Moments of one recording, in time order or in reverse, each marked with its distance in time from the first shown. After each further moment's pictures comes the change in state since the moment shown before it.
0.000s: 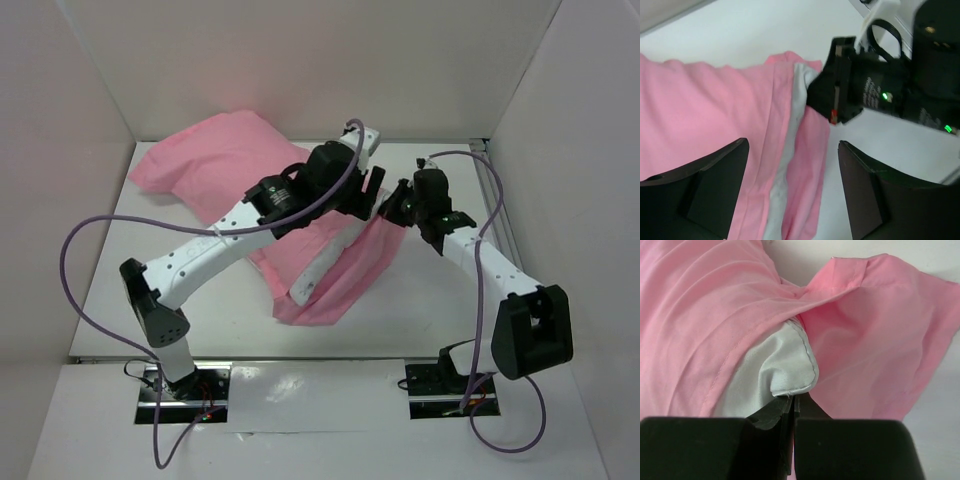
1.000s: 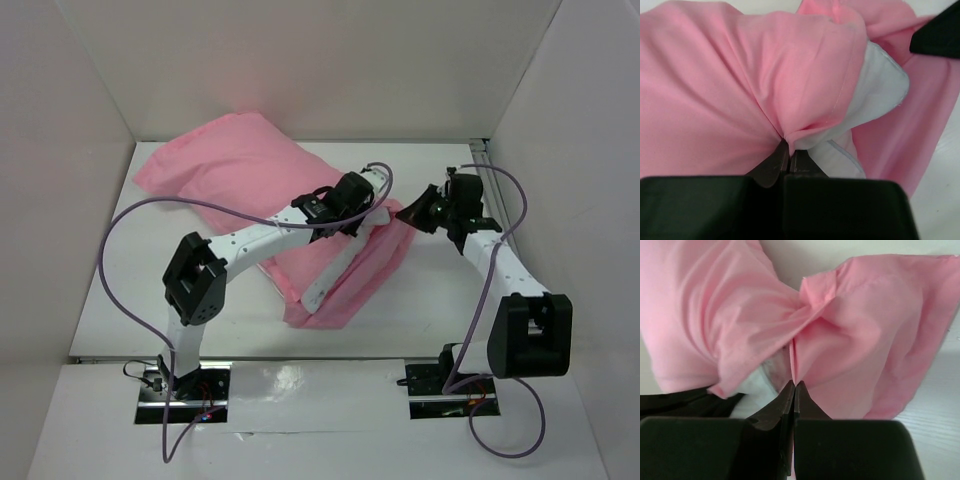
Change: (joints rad) left arm 0.067 0.242 -0.233 0.233 0.030 0.161; right arm -0.256 -0.030 -0.069 -0.031 -0.278 0.037
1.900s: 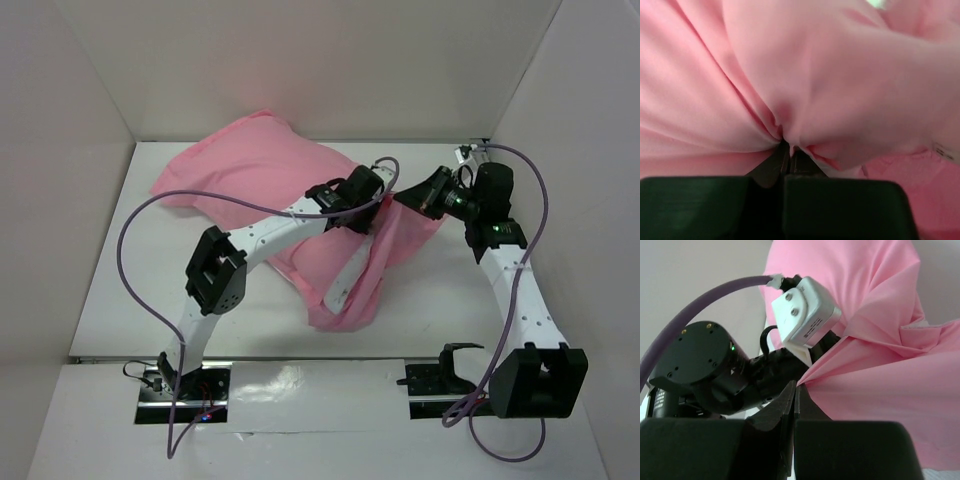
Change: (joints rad) left arm 0.018 0.163 0.212 -0.126 0.120 -0.072; right arm -0.039 -0.200 0.103 0.009 -0.338 0.078
